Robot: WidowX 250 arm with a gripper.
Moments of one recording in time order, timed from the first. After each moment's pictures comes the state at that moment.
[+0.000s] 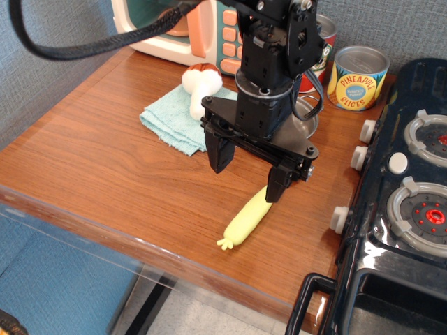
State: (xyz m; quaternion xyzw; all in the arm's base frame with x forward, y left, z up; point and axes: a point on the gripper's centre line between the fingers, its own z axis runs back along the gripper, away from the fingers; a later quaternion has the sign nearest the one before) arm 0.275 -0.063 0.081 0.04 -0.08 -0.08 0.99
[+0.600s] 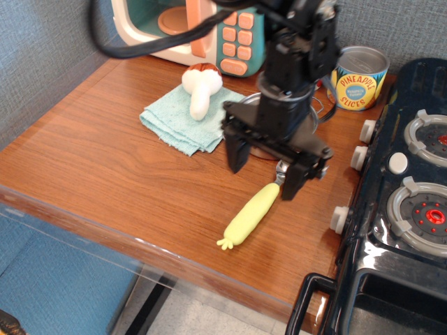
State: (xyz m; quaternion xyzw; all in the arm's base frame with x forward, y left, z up) arm 0.302 -0.071 0.064 0.04 -0.05 -0.08 0.99
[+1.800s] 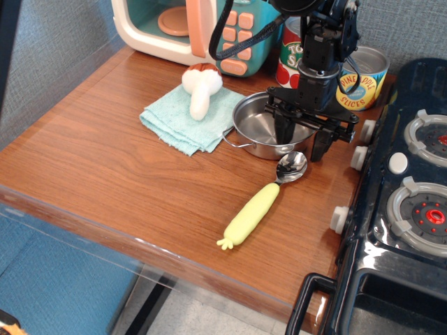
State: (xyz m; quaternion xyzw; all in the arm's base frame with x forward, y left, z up) arm 0.403 -0.078 0.019 0.00 -0.05 -0.06 1.00
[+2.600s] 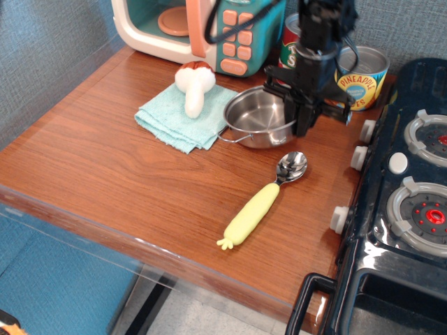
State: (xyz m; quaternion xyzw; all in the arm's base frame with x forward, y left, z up) arm 0.413 -0.061 0.042 0.02 -0.08 -0.08 0.99
